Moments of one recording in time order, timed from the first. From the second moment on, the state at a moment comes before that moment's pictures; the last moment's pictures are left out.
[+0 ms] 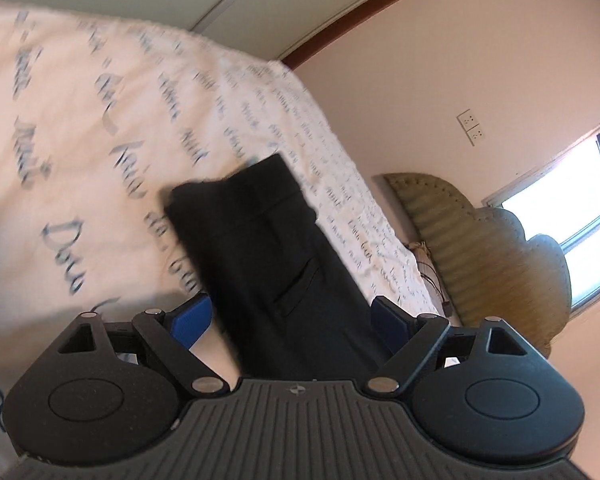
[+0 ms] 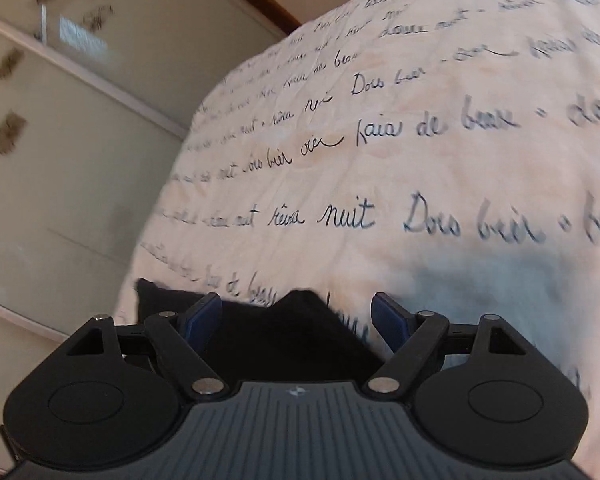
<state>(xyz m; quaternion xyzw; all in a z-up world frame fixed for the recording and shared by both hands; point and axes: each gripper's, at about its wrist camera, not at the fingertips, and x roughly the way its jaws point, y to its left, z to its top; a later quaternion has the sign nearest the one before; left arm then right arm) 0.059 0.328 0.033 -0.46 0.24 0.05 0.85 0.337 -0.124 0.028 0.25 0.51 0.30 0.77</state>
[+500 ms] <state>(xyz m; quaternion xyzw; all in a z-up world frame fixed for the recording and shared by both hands) 0.076 0.319 0.009 -0.38 0.25 0.01 0.89 0.342 -0.108 0.045 0.19 0.48 0.32 0.79</state>
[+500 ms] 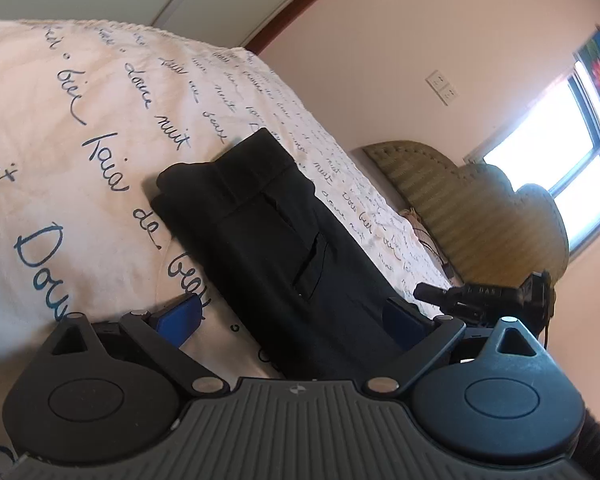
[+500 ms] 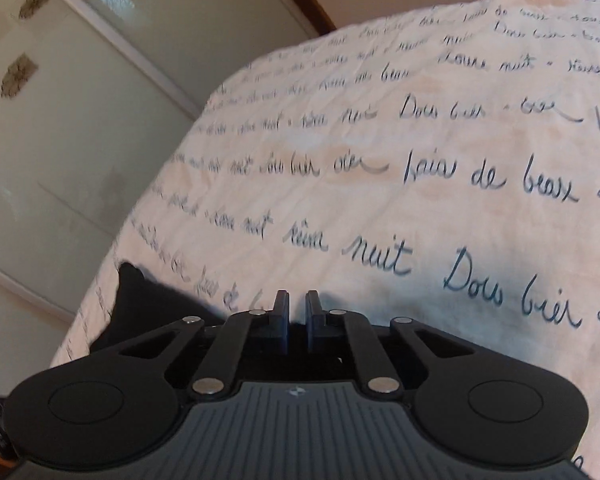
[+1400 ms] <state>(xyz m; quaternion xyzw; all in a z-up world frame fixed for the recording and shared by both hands) 0.073 0.371 0.005 -0.58 0.21 0.00 0.79 0.337 -0.108 0.024 0.20 0.51 0.38 0.75</state>
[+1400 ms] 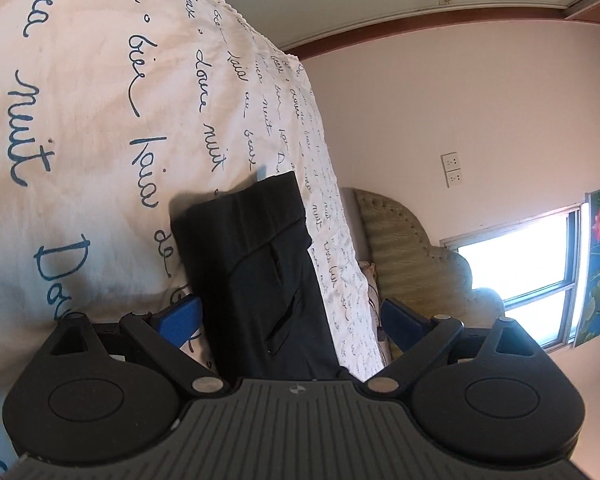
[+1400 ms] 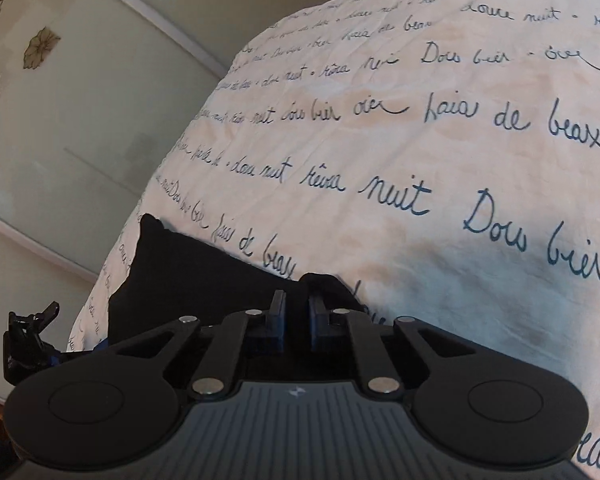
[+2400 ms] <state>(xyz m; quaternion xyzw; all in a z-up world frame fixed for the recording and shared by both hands) 0.113 0.346 0.027 -0.36 0.30 0.15 0.87 0.202 -0.130 -0.001 0.33 0.38 0.36 0.79</state>
